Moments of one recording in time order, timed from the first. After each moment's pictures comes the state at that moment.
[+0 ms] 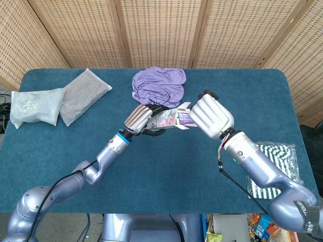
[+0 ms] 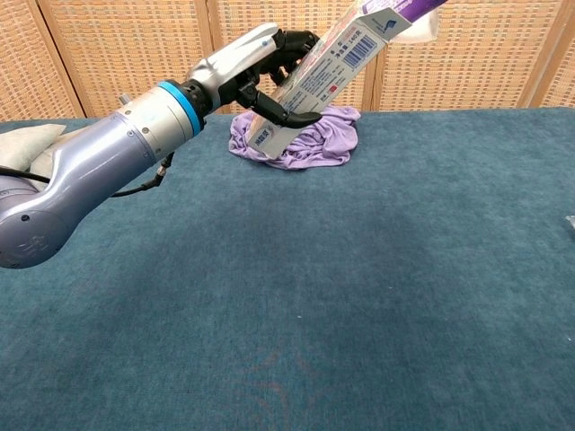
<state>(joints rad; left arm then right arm) -1.06 -1.92 -0.21 -0.72 1.52 1.15 -0.62 1.18 -0.69 0.16 -2.11 -0.83 0.84 -1.08</state>
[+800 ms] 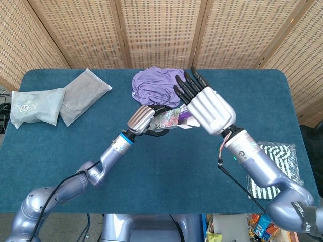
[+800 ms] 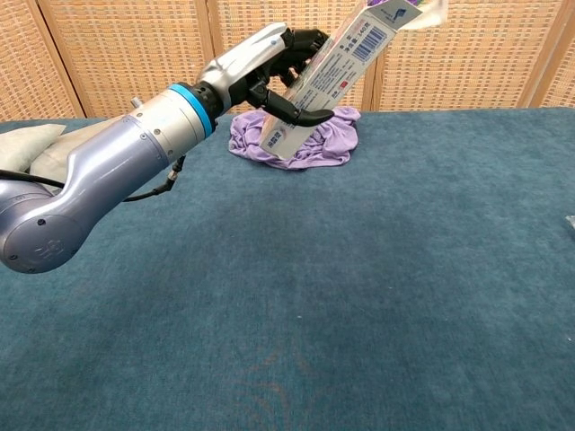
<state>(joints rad) -1.08 -1.95 -0.22 -0.71 1.50 1.15 -0.67 1.14 -0.71 0.17 -2.10 -0.95 1.02 -1.08</state>
